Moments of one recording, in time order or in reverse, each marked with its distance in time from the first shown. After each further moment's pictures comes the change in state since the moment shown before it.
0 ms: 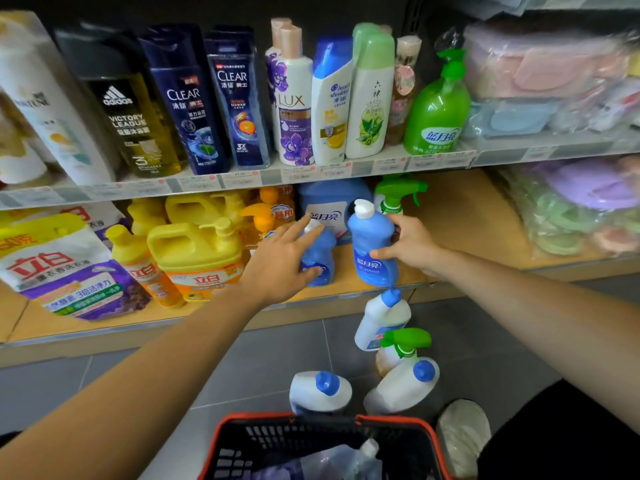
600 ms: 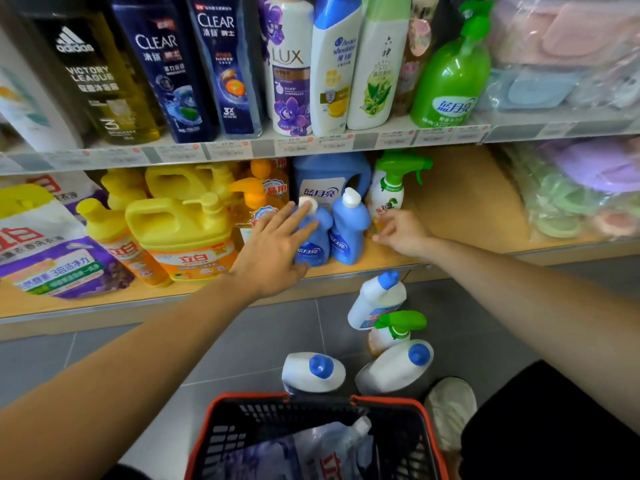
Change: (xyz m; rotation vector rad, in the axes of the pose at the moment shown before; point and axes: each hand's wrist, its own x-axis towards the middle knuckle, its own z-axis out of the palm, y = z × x) left_hand -0.003 -0.016 0.030 0.162 -0.018 0.097; right_hand 0.030 0.041 0.013 -0.343 -0.021 0.137
